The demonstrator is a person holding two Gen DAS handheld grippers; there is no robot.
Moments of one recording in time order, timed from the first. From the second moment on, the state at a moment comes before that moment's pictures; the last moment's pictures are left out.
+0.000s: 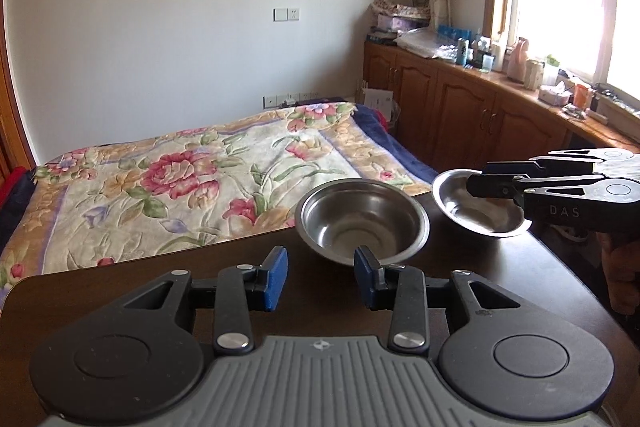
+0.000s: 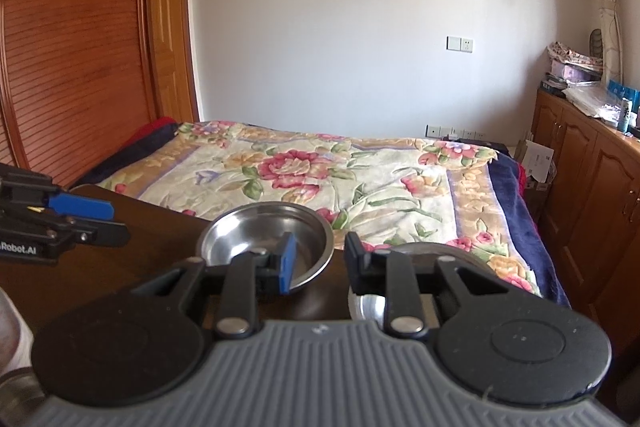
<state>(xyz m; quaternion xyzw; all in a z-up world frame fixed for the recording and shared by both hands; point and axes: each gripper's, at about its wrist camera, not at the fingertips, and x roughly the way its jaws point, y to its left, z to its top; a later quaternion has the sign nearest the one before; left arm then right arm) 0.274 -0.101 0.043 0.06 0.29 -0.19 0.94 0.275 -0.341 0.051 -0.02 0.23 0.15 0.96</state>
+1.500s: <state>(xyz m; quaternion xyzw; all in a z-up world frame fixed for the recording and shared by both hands) 0.346 -0.111 -0.006 0.01 0.37 -0.18 0.91 0.334 -0.312 0.013 0.02 0.33 0.18 0.93</state>
